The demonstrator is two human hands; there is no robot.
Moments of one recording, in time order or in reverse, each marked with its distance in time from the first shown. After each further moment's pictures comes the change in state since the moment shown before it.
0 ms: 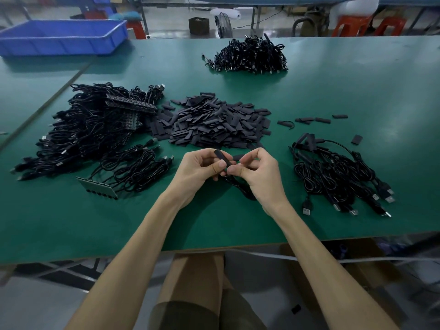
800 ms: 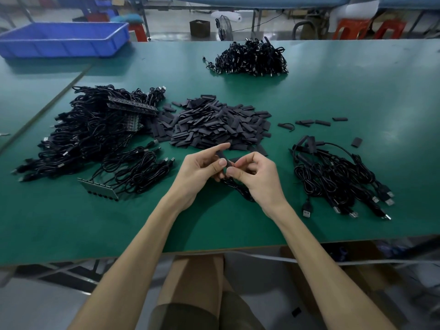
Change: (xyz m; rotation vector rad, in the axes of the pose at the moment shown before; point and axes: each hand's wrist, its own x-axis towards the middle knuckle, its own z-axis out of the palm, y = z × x) left_hand 0.000 0.003 0.000 0.012 0.032 0.005; right_hand 0.003 0.005 0.004 -0.032 -0.036 -0.018
